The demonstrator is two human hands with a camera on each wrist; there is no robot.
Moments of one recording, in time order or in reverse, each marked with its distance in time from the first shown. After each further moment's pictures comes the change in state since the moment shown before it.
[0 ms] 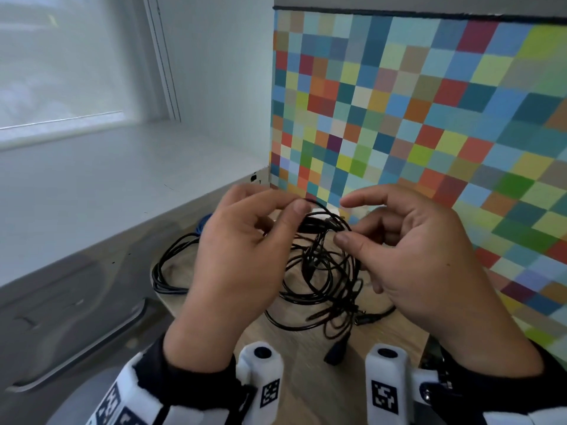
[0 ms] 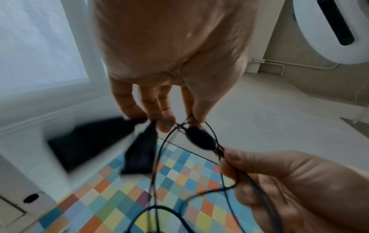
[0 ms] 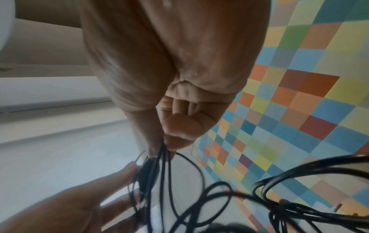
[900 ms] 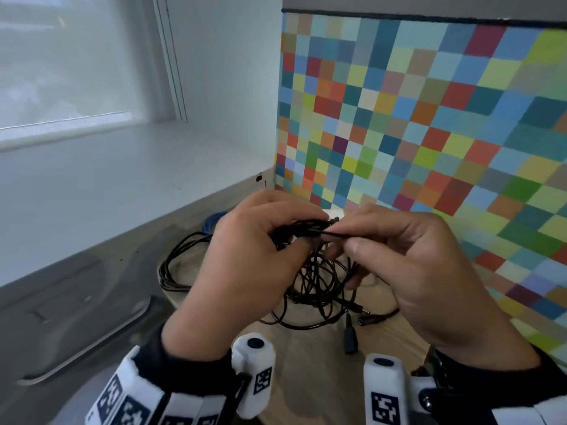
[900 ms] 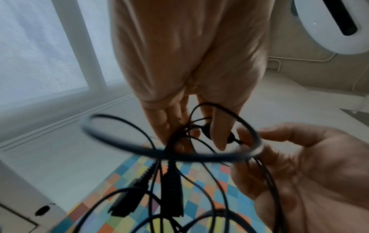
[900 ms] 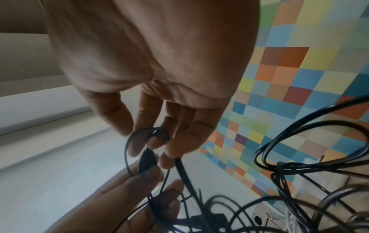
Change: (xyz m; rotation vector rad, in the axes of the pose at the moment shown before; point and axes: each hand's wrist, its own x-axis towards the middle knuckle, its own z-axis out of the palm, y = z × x) left_hand 0.001 -0.001 -0.009 0.041 -0.163 0.118; right_hand -0.004 0.009 0.005 0.253 -0.146 -0.043
